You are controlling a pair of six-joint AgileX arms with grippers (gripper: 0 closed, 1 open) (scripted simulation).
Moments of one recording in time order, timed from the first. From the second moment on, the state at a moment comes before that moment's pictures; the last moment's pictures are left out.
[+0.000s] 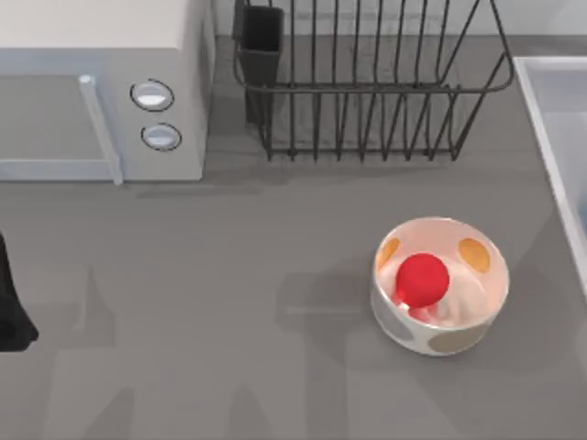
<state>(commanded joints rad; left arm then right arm) 0.00 0.00 0.00 0.00 0.00 0.00 -0.38 2.71 2.21 -0.98 -0.03 -0.35</state>
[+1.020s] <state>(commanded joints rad) 0.00 0.00 0.00 0.00 0.00 0.00 -0.38 2.71 2.21 -0.98 -0.03 -0.35</state>
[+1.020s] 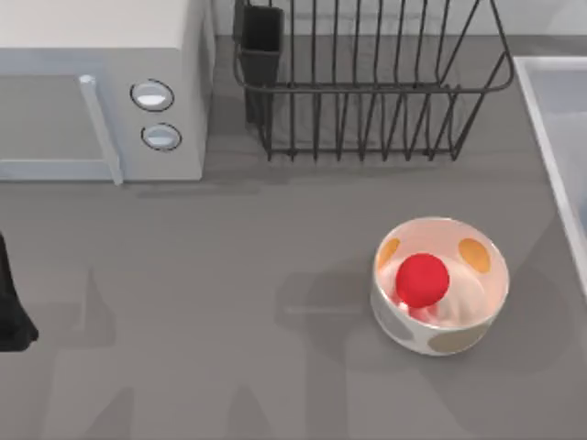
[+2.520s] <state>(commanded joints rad) 0.00 0.00 0.00 0.00 0.00 0.00 -0.69 1.83 1.78 -1.46 -0.06 -0.68</state>
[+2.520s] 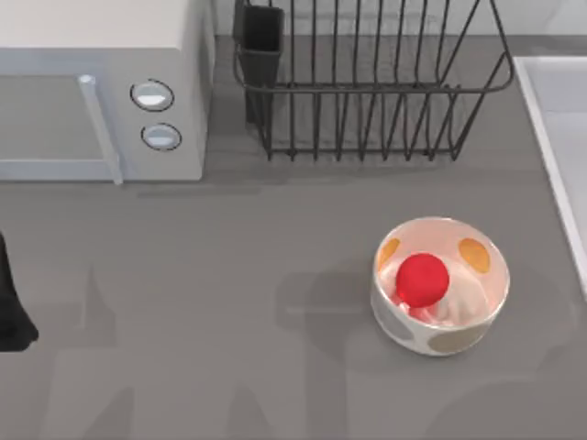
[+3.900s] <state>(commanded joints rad) 0.00 0.00 0.00 0.00 0.00 0.00 -0.17 1.63 1.70 -1.14 0.23 -0.47</state>
